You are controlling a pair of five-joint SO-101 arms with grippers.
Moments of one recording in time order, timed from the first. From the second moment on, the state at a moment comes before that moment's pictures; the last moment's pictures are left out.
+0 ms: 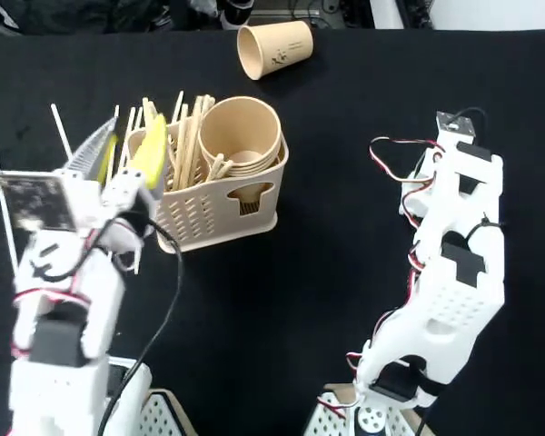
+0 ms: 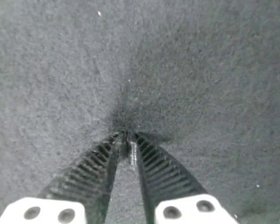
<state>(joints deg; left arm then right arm) -0.4 -76.1 51.6 33.2 6.4 21.8 29.0 1.3 65.6 7.5</state>
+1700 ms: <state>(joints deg) -41.8 56.8 -75.8 98.5 -4.4 21.8 29.0 1.3 65.6 7.5</state>
